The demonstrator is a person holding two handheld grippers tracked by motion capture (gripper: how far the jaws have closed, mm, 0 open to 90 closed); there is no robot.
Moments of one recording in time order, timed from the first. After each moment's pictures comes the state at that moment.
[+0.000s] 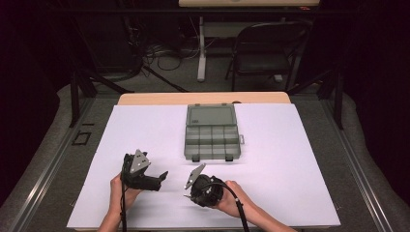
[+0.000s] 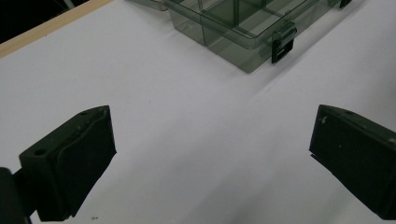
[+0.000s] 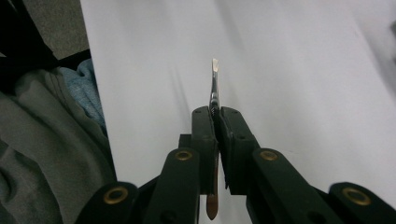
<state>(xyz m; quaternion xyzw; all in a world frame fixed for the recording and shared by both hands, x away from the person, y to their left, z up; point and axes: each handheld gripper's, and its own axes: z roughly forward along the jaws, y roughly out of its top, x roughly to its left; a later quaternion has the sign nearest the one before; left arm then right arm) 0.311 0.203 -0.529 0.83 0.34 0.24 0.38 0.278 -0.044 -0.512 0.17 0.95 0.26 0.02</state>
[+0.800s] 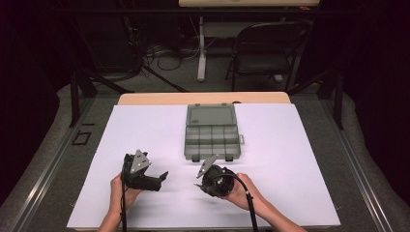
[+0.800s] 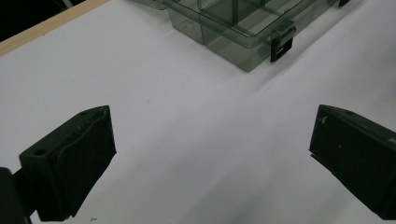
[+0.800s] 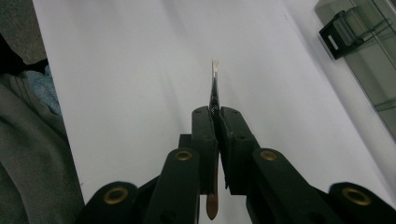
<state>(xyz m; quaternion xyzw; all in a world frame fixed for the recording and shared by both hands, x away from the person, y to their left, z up) 0.310 0.202 -0.530 0.83 0.34 0.24 0.38 0.296 -0.073 -0.503 0.20 0.94 0.26 0.05</state>
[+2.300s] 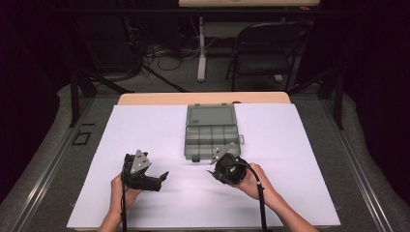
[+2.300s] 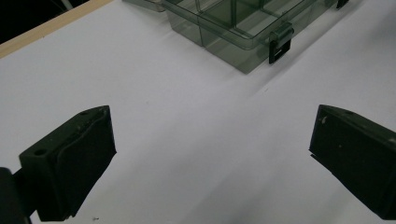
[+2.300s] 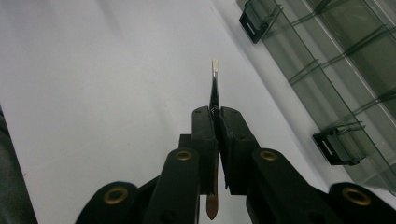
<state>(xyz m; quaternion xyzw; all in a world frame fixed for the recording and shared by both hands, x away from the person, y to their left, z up) 0.310 0.201 -0.529 0.83 0.34 0.24 0.38 0.320 -0.106 -0.491 0.24 0.93 0.26 0.09</state>
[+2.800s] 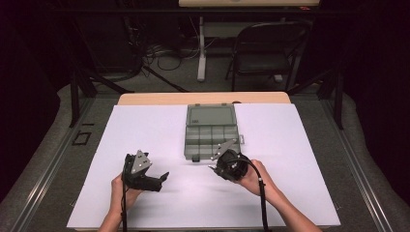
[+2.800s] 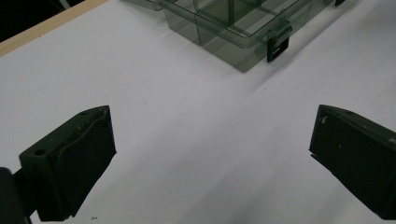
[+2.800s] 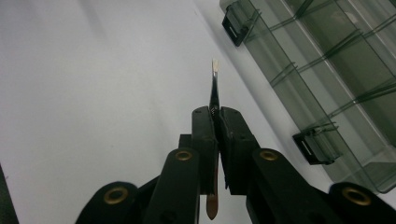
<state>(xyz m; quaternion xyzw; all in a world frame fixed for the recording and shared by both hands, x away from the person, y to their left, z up) 0.309 0.200 -0.530 0.83 0.33 0.24 0.38 0.328 -0.111 -0.487 0.24 0.93 0.26 0.10</state>
